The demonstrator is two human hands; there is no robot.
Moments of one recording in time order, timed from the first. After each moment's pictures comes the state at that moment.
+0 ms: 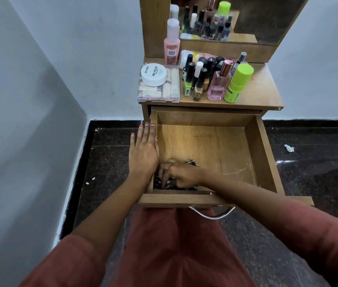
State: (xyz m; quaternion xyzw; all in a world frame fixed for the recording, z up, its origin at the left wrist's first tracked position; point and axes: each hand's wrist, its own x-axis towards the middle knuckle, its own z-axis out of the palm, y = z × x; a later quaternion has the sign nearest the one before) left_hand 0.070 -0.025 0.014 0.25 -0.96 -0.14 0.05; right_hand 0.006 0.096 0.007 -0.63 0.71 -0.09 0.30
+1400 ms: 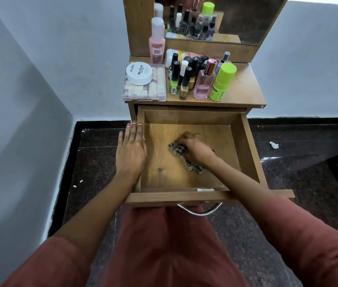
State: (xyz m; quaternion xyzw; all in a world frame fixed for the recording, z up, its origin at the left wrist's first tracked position) left_hand 0.069 -0.026 0.015 0.24 -0.96 -0.14 0.06; right_hand -0.044 0.128 0.019 -0.38 0.89 -0.11 0.21
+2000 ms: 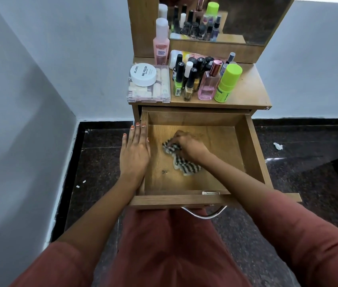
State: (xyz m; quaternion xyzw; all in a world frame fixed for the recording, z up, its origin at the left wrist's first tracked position) left_hand 0.069 -0.026 0.014 0.24 -0.96 -0.15 0.06; right_hand -0.043 0.098 0.026 -0.42 0.88 -0.08 0.20
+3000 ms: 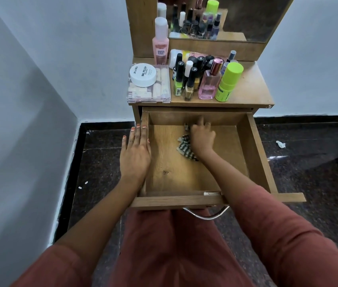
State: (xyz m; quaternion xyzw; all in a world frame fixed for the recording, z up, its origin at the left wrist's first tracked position) left_hand 0.071 -0.026 0.014 0.25 -0.96 -0.14 0.05; right_hand -0.061 0.093 0.013 -0.20 0.98 0.03 0.03
